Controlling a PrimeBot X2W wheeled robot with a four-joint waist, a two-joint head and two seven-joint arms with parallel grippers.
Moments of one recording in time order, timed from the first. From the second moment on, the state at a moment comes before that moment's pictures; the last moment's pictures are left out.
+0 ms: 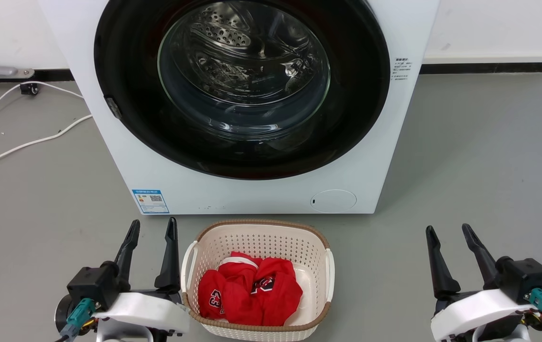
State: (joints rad) left arm -0.03 0.05 -0.02 0.10 -0.27 -0.11 -0.21; right arm 0.00 -0.05 0.01 0.11 0.17 0.13 -0.14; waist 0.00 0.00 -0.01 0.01
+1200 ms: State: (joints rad) left arm -0.02 0.05 -0.03 0.11 -0.09 -0.08 -0.26; right arm 0.01 -0.05 0.02 0.13 0.03 0.13 -0.18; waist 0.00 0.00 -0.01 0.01
